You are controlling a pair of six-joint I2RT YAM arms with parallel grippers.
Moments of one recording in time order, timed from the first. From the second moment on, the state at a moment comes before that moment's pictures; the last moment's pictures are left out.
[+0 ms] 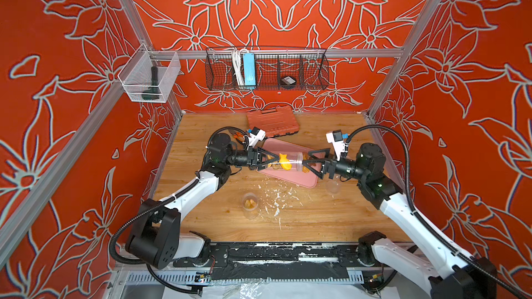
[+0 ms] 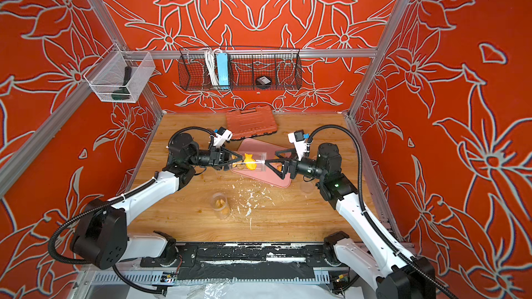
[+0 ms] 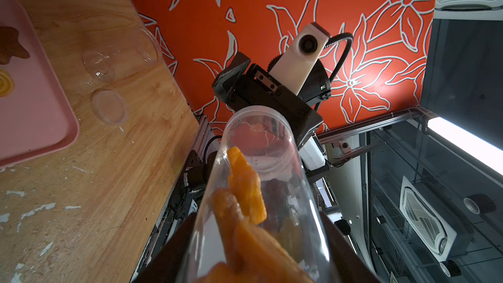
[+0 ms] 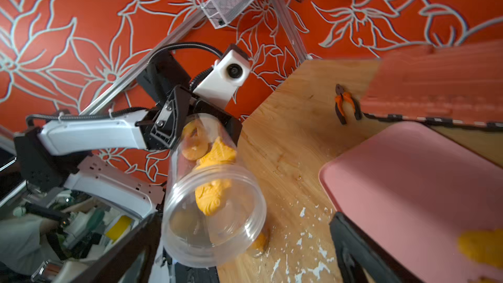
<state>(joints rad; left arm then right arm) -0.32 1.34 0.79 0.59 1.29 -1.24 0.33 0.94 0.77 0.00 -0.79 0.55</state>
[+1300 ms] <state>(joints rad) -0.32 1.33 0.79 0.56 1.31 -1.22 0.43 1.03 0.74 0.12 -0.92 1.61</state>
